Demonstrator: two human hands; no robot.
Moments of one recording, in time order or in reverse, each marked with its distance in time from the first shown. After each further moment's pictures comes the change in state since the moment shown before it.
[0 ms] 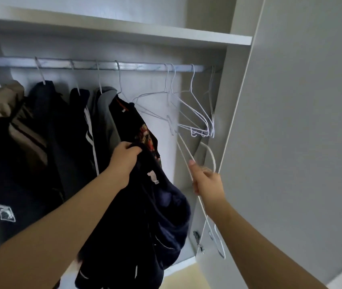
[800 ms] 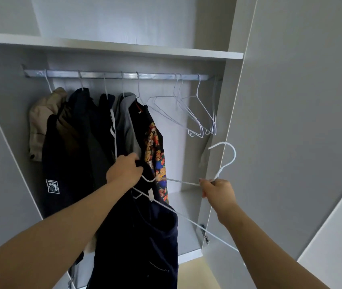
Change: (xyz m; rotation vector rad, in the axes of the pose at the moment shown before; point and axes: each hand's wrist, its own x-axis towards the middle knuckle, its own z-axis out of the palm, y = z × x) left_hand -0.100 -0.029 -0.060 1.010 0.077 0.246; right_hand -0.115 -0.004 -0.046 -0.342 0.012 0.015
